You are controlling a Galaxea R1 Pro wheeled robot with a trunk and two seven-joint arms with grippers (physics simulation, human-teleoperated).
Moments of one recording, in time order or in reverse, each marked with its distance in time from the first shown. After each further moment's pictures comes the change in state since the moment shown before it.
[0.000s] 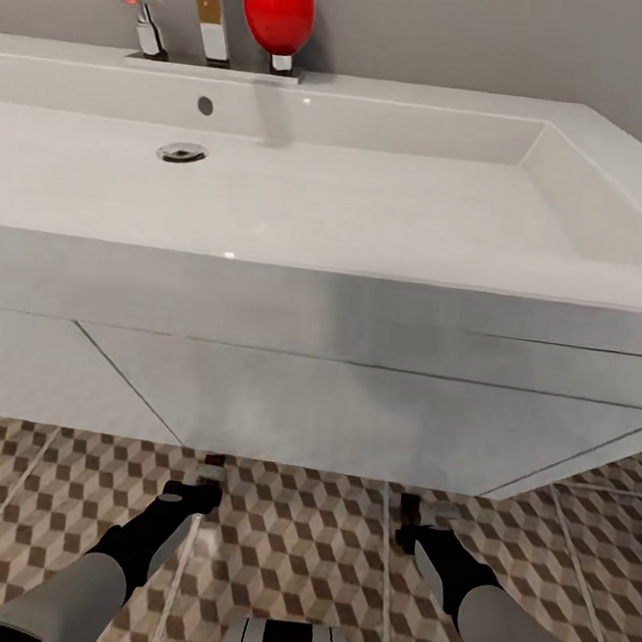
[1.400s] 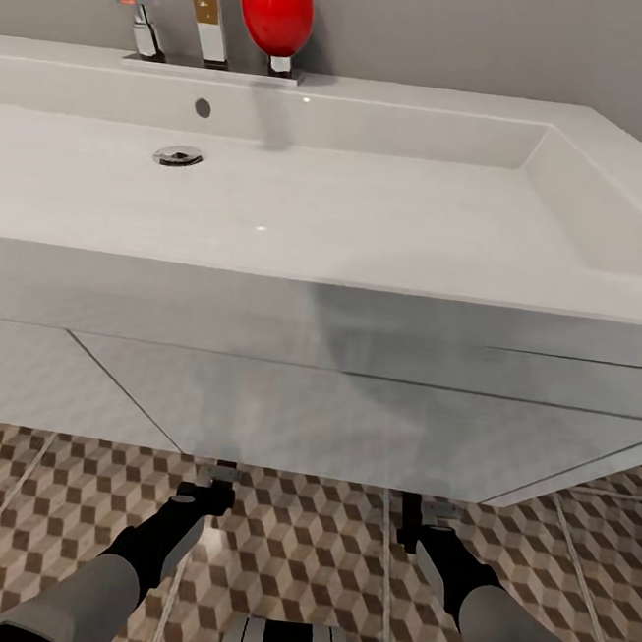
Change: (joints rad) left arm 0.000 -0.042 -0.003 -0.001 0.005 0.004 0.002; right arm 0.000 -0.004 -0.005 0.000 -0.002 -0.013 0.000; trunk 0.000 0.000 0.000
